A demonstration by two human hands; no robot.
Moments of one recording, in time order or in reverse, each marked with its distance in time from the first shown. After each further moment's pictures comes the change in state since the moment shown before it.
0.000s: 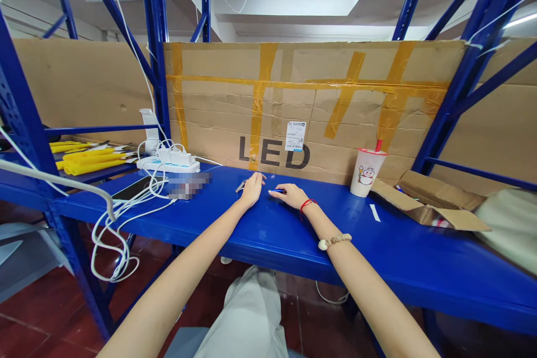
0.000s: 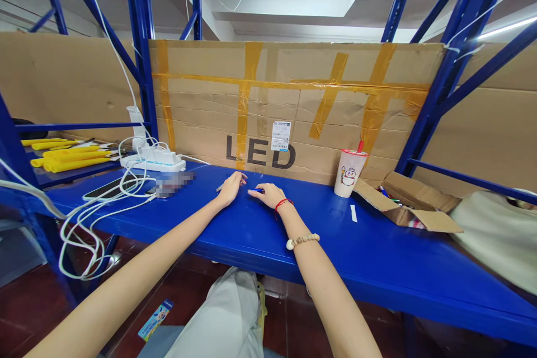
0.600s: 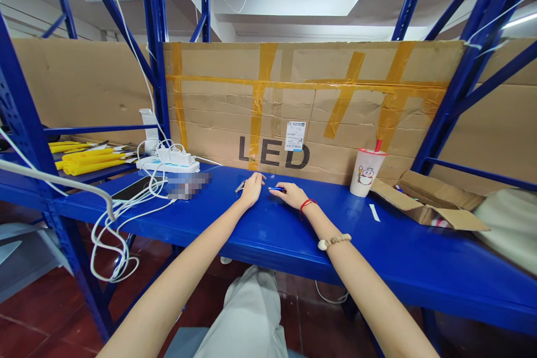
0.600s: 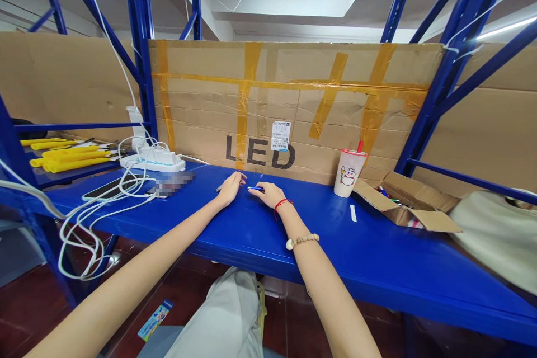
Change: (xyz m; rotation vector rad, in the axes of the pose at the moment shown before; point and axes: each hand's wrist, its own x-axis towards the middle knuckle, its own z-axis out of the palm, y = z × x) left_hand 0.000 0.000 0.000 -0.003 0.001 -0.002; right_hand 0.000 0.000 0.000 0.007 0.045 0.014
